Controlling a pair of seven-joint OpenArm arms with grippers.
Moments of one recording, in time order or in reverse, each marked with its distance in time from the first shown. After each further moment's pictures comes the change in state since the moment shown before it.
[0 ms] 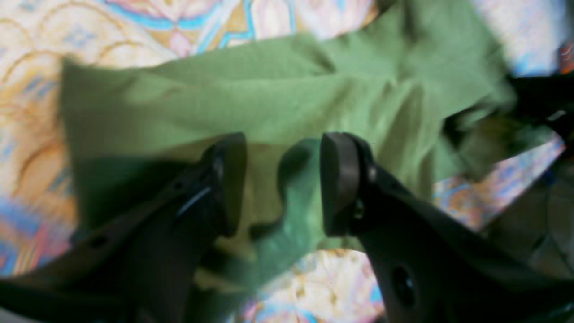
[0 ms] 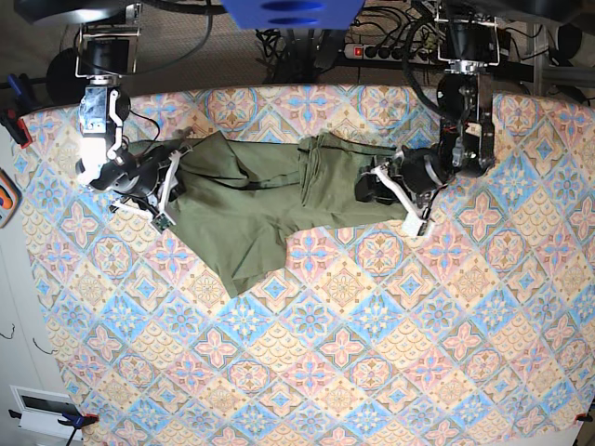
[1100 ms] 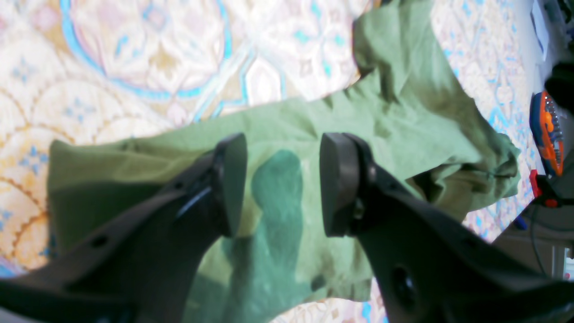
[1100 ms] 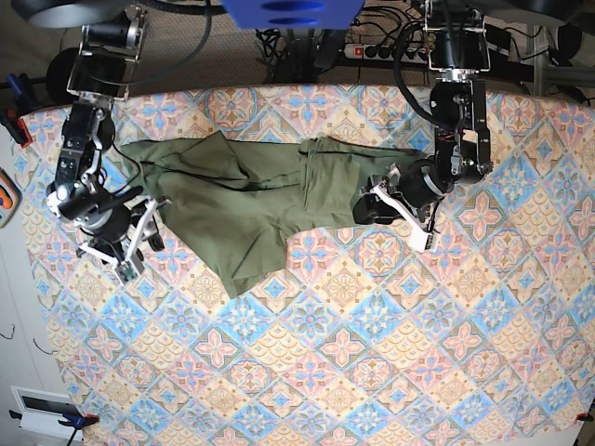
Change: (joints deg) left arm -1.3 3.5 -4.7 -1.2 -1.3 -0.2 -4.6; right arm 8.6 -1.8 7.2 5.4 -0.2 0.0 -0.9
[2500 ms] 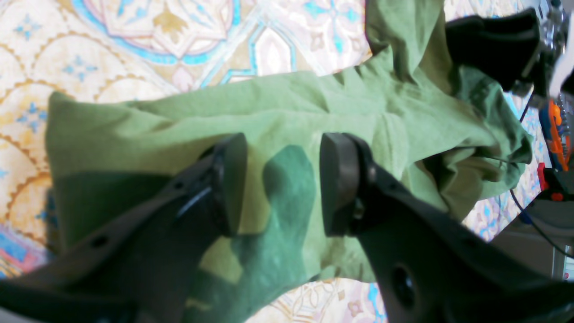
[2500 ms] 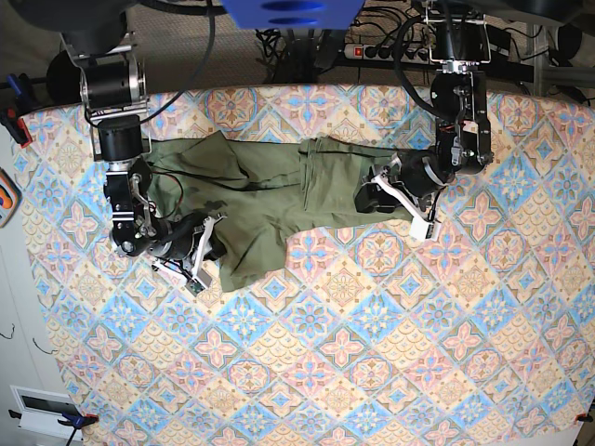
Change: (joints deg) left arm 2.3 -0.2 -0.3 0.8 0.2 0.0 0.2; right arm 15.4 -0.5 -21.5 -37.3 0.7 -0.1 17.0
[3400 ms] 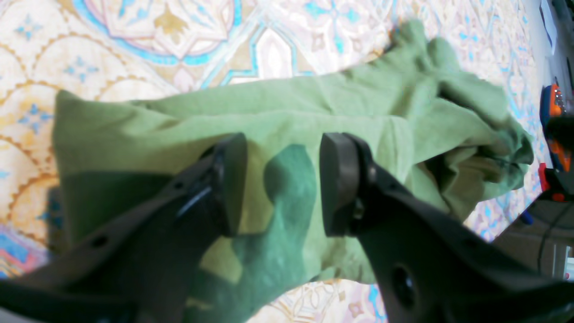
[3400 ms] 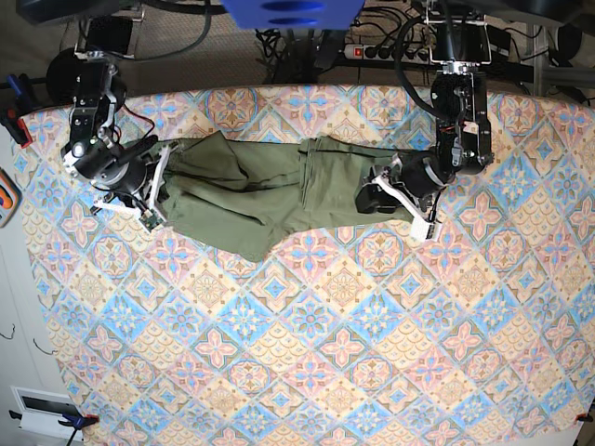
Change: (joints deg) left arm -0.2 -0.2 0.0 -0.2 0.0 0.2 -0.1; right arm -29.1 0.5 19.9 50.5 -0.6 0.3 -25.6
